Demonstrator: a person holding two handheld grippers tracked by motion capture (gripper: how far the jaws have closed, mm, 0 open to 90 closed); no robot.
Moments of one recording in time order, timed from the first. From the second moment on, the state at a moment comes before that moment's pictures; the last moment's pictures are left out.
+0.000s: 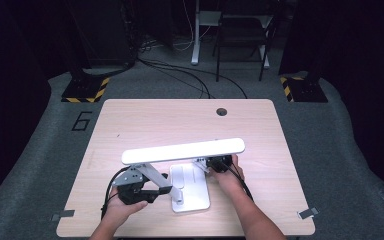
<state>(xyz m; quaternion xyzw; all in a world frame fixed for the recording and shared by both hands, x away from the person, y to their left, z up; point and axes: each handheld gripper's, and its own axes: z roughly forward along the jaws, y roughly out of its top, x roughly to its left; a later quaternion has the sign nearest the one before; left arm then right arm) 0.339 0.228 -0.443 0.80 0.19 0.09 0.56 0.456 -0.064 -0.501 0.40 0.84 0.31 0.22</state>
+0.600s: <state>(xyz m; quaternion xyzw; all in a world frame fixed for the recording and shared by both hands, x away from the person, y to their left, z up) 0.339 0.228 -0.444 0.80 0.19 0.09 0.56 0.431 -0.067 -0.508 0.36 0.86 0.31 0.21</state>
